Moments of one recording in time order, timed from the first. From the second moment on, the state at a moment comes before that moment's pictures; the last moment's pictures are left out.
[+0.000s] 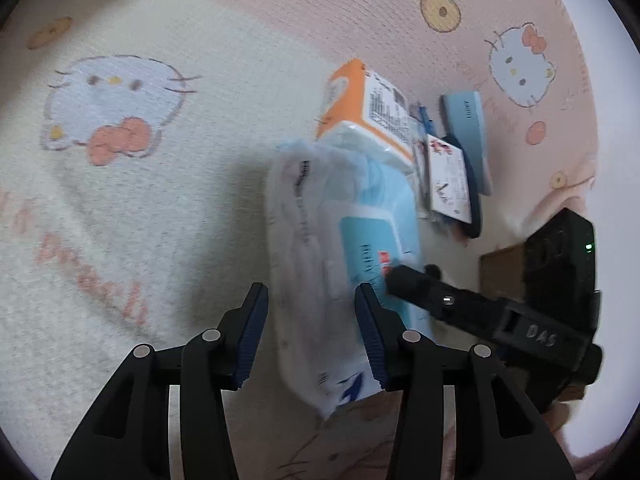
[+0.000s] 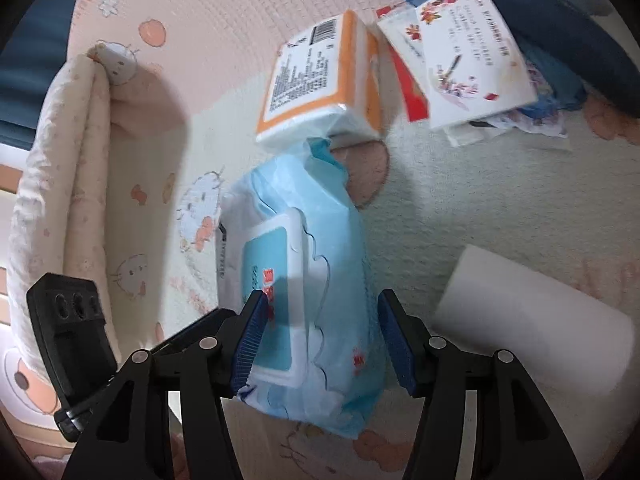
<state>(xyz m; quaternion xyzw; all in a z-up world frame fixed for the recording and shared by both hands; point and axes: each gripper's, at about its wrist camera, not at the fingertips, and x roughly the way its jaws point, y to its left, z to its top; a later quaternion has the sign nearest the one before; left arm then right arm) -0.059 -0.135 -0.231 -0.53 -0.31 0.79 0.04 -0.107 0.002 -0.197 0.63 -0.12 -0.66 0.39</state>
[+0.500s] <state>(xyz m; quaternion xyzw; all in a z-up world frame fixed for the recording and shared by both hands) -0.062 -0.146 -0.244 -0.51 -0.37 0.77 0.05 -0.113 -0.016 -0.200 0.63 -0.12 -0.65 0.41</state>
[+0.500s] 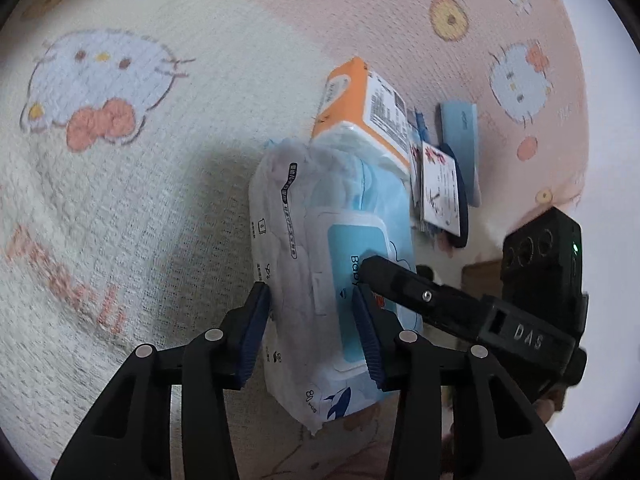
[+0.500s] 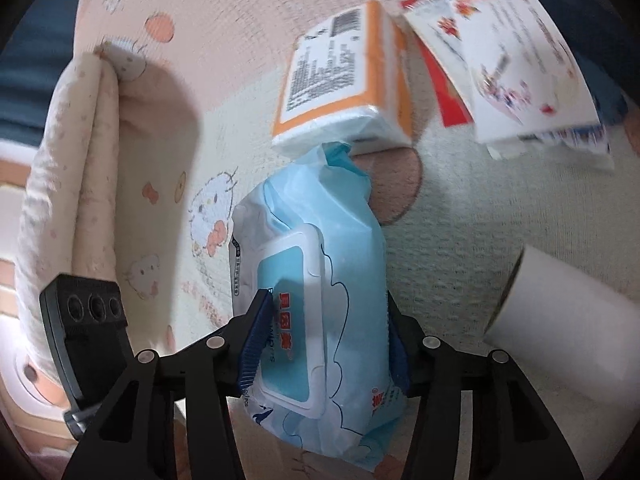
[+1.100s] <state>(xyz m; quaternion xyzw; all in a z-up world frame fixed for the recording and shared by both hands) -0.054 -0.137 -0.180 -0.44 -0.35 0.82 0.07 -0.092 -0.022 -0.108 0.53 -0.01 -0.74 0.42</state>
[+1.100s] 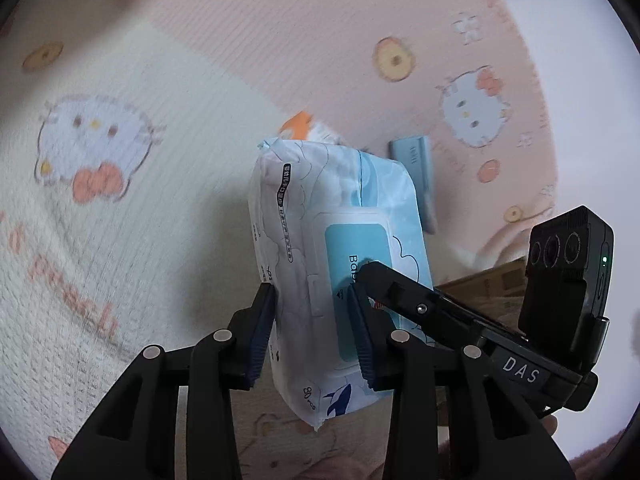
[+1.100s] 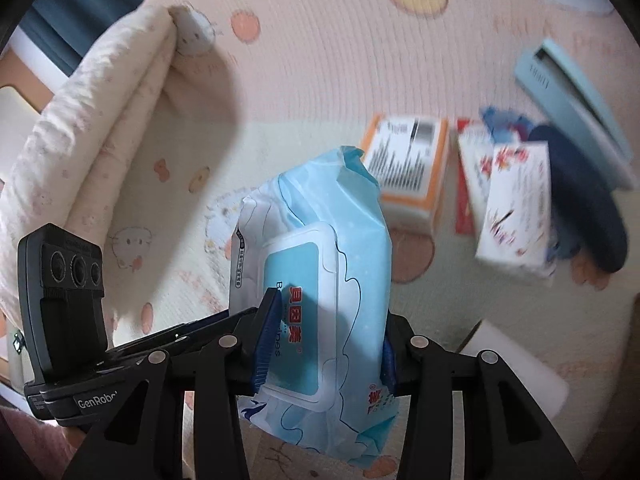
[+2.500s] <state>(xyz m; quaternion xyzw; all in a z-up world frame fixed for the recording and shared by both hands) -0.118 0.212 -0.027 -0.43 -0.19 0.82 0.33 -0.097 0.336 0.042 0.41 -0.10 -0.89 0.20</state>
